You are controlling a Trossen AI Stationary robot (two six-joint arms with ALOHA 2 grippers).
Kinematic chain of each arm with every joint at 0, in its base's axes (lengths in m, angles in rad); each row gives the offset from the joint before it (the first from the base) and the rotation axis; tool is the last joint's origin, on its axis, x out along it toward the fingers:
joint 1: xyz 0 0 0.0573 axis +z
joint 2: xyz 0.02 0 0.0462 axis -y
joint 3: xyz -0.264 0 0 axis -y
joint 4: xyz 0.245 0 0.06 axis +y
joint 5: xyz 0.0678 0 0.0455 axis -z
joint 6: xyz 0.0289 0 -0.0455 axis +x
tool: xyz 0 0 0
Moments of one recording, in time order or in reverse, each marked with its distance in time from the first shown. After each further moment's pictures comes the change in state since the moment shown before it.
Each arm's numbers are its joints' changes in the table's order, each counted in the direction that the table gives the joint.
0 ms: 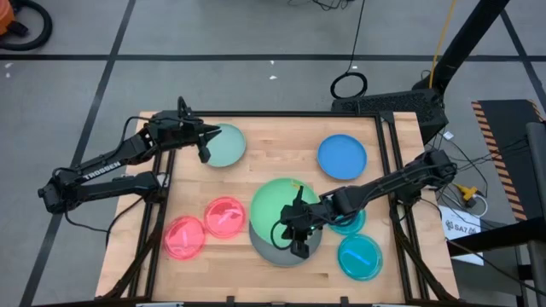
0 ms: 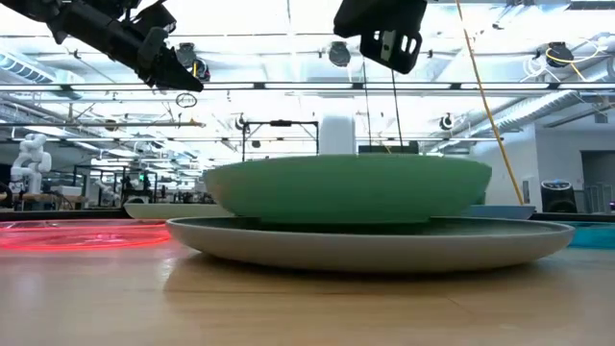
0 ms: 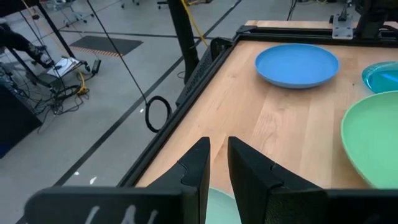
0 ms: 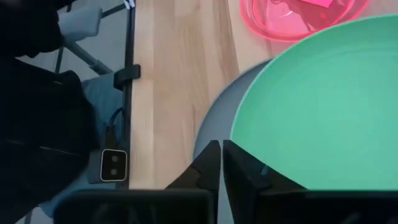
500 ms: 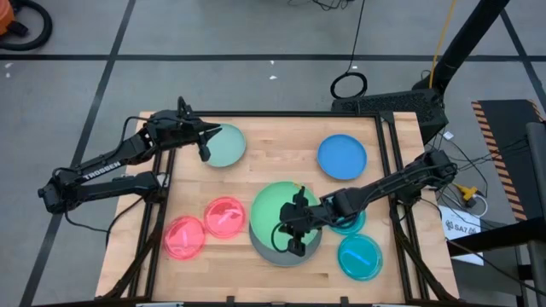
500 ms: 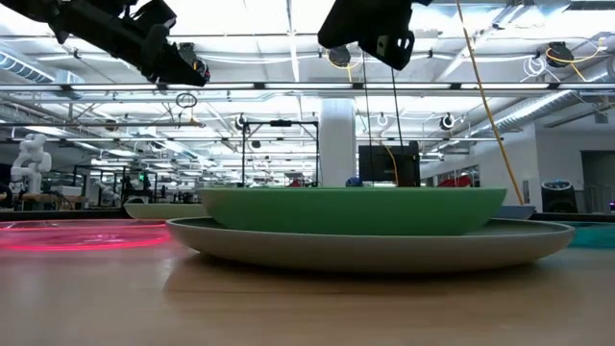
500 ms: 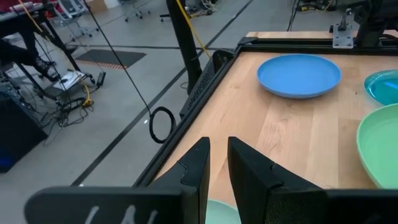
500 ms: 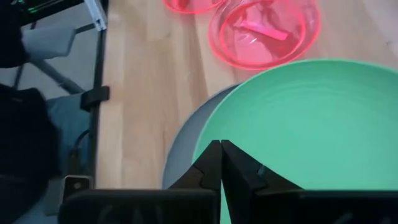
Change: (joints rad) left arm 0.000 0.000 0.000 -0.048 0.000 0.023; right arm 0.013 -0.002 0.000 -0.013 0.181 -0.040
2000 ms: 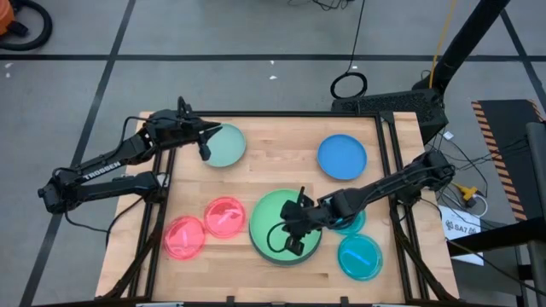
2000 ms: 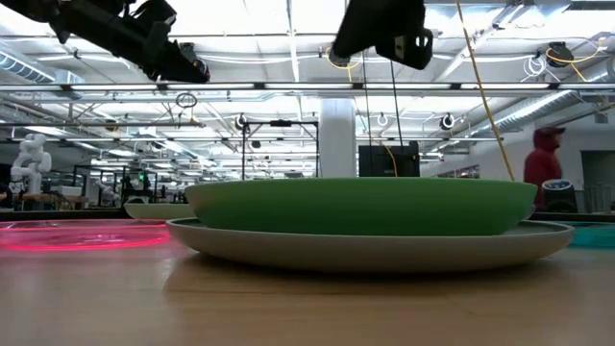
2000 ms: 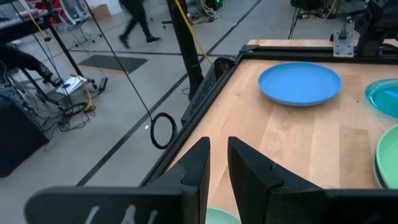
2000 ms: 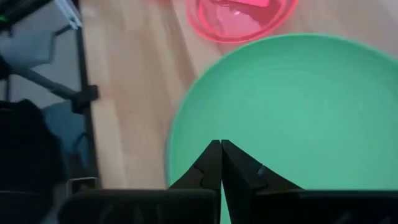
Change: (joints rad) left arm 0.000 0.000 0.000 -0.032 0.000 -0.007; right arm 0.007 -0.023 0.071 0.147 -0.008 0.184
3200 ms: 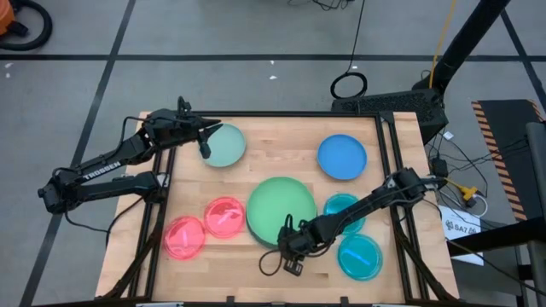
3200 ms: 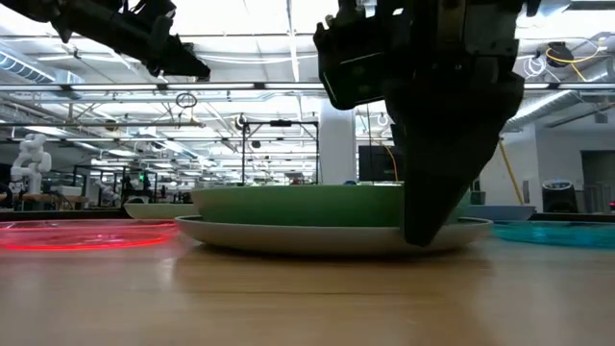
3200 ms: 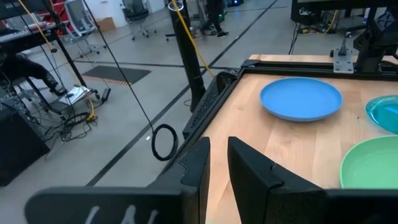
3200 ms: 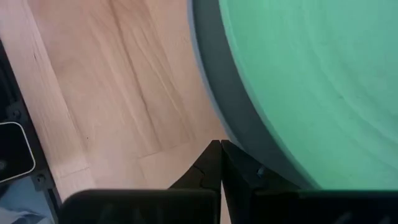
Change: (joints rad) left arm 0.000 0.000 0.000 -0.051 0.000 -0.022; right arm 0.075 -0.294 0.002 -0.020 -0.182 0.126
